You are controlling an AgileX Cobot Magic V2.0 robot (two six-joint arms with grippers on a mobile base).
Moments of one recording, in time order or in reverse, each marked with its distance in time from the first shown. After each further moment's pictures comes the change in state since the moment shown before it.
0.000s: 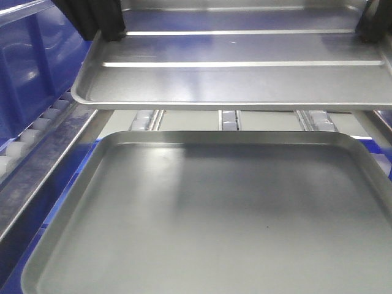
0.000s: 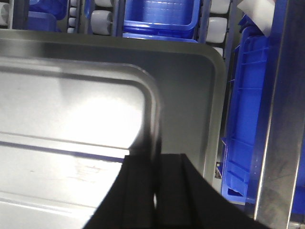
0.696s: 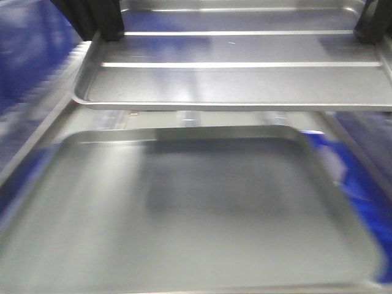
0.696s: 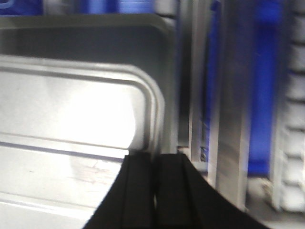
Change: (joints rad) left arm 0.000 0.000 0.000 0.000 0.004 0.000; right arm 0.000 0.006 0.000 -0.001 0.000 0.000
